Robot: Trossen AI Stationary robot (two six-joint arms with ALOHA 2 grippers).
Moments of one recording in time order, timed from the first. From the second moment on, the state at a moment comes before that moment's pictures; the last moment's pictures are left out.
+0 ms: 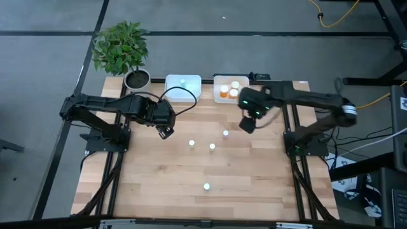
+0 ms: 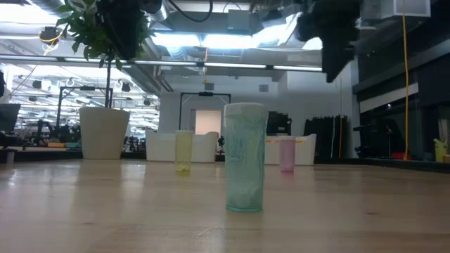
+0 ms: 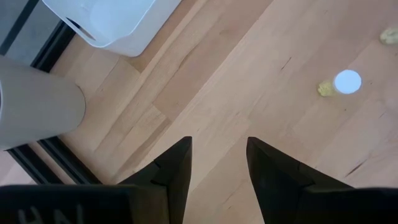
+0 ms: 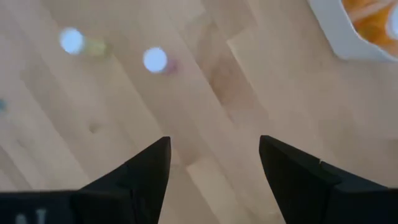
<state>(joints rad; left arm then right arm) -0.05 1.36 1.35 -1.37 -0.38 -0.73 -0.20 1.40 1.31 -1.20 -0.02 0.36</state>
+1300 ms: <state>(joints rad) -0.43 1.57 1.34 -0.50 -0.22 -0.70 0.11 0.85 0.73 -0.69 -0.15 0.61</state>
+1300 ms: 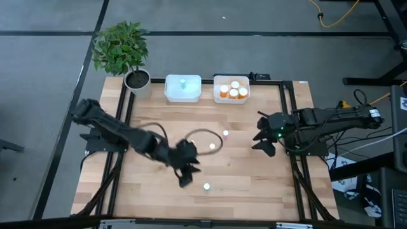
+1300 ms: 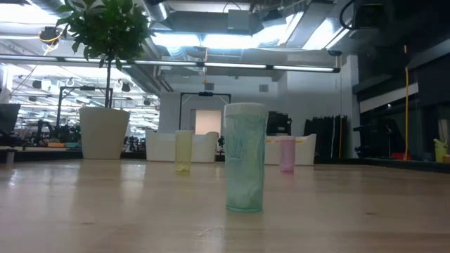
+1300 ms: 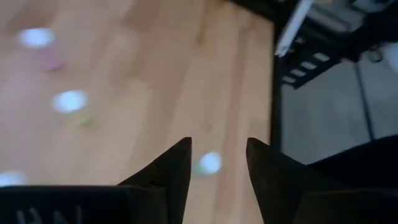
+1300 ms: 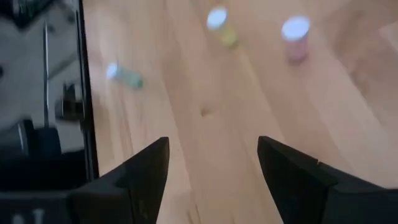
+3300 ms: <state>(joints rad) -0.48 2.17 1.87 -0.88 -0.18 -0.67 0.11 0.85 0.73 -0.83 -0.14 0.41</state>
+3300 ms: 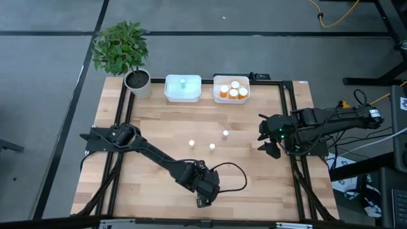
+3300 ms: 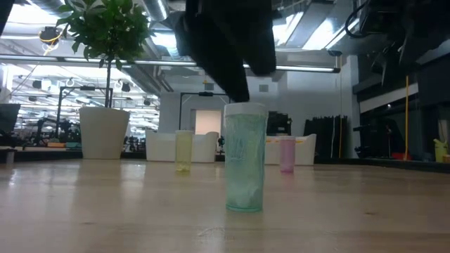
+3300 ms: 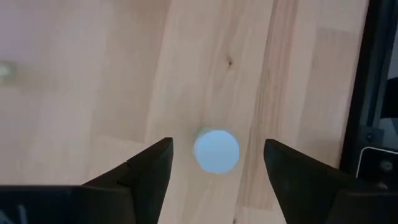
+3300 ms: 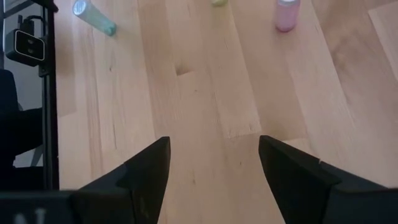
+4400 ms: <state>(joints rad) -0.48 2.23 1.87 -0.86 -0.19 -0.71 0.11 0.85 0.73 -0.83 -0.14 0.40</state>
